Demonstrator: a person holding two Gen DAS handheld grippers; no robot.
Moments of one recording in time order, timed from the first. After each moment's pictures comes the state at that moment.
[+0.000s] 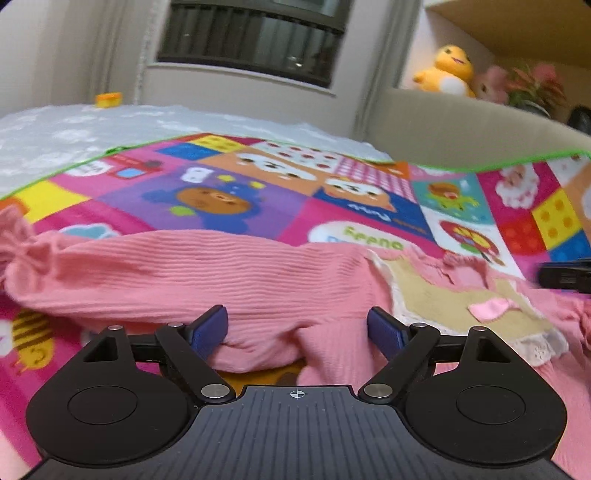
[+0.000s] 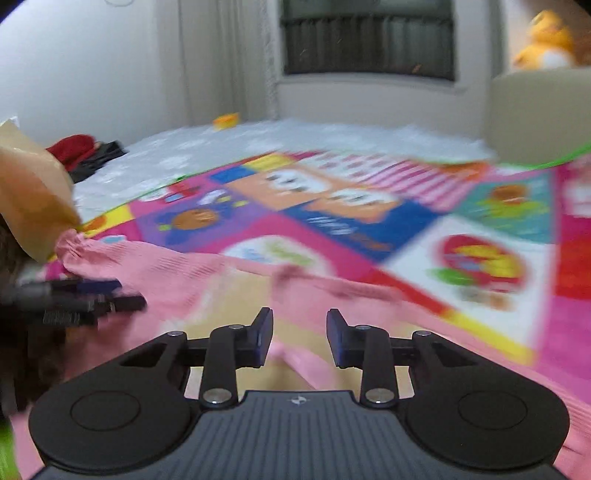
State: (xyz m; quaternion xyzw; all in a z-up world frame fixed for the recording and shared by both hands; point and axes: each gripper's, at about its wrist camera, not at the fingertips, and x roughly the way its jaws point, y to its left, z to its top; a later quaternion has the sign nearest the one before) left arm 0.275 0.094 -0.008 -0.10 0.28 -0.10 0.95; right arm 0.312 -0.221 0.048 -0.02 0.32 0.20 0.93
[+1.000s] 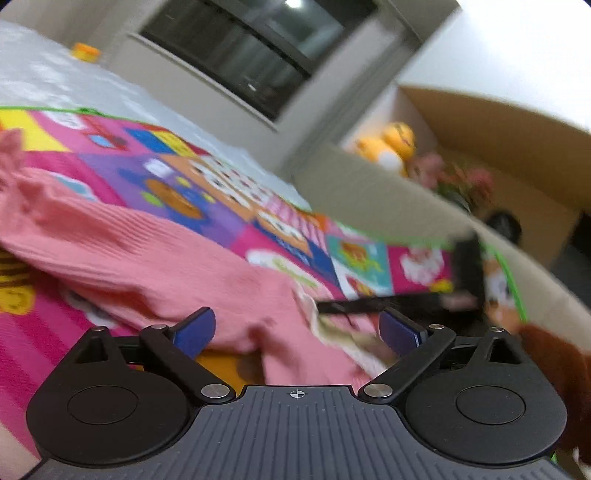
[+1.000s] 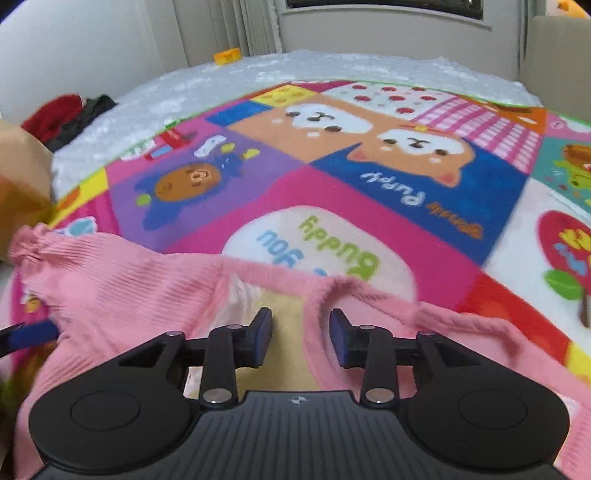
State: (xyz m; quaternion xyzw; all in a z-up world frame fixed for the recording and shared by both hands) left arm 0.252 0.150 -0.017 -0.26 0.23 -0.26 0.90; right arm 0.407 -0.137 0.002 -0.04 0.41 0.21 0.89
